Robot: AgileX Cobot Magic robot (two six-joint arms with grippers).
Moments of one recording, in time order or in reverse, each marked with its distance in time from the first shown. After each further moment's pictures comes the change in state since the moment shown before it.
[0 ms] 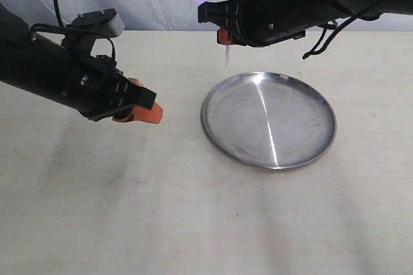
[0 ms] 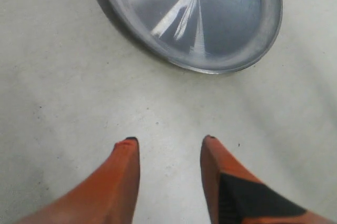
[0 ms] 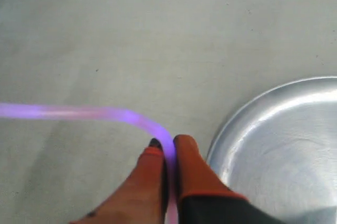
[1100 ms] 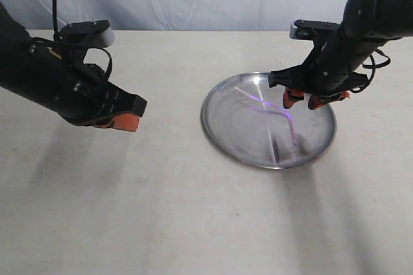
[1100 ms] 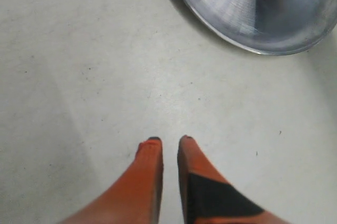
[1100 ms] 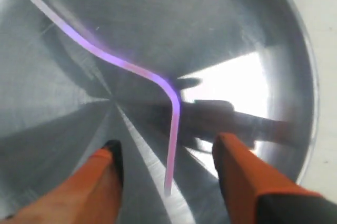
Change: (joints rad) left arm 0.000 0.000 0.000 0.232 0.009 -0.249; right arm -0.237 0.219 -0.001 -0.419 0.262 0.234
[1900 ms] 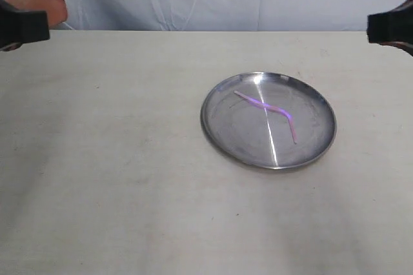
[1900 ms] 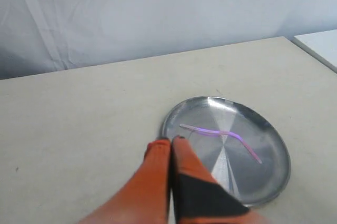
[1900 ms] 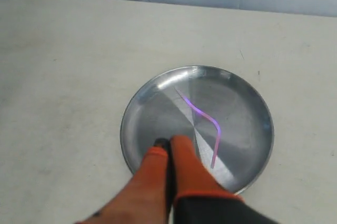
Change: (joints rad) left arm 0.000 -0.599 0.147 0.000 -0.322 0.035; right arm 0.086 -1.036 0.353 -0.010 0.017 -0.044
